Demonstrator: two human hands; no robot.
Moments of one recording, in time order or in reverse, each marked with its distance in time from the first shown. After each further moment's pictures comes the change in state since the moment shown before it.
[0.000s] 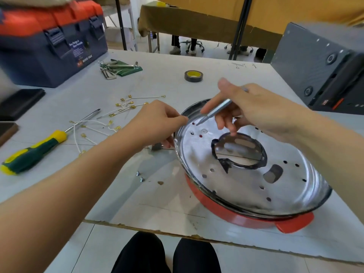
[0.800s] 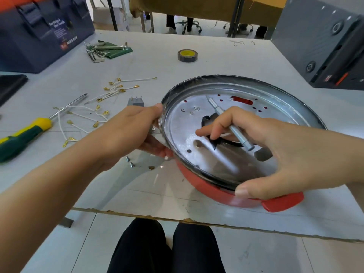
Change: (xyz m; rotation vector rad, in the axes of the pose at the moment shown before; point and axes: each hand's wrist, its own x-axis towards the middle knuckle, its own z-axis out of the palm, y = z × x) left_hand -0.047 -0.012 0.000 -0.327 -0.196 -0.082; right_hand -0.084 0.016 0.015 -0.279 -0.297 -0.145
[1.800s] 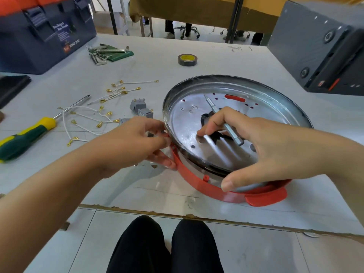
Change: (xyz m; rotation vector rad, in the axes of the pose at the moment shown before) left_hand -0.013 -0.006 -0.002 0.026 -0.183 -0.018; right_hand 0.014 -0.012 -0.001 -0.228 -0.011 0.098
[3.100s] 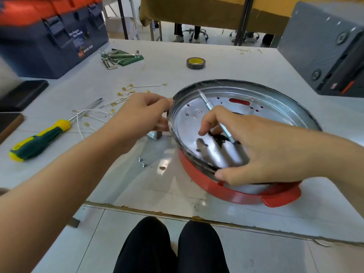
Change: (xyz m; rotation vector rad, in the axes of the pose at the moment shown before) left_hand 0.030 0.013 -0.011 -0.079 0.454 0.090; right_hand 0.022 0.021 0.016 -0.057 0.038 -0.096
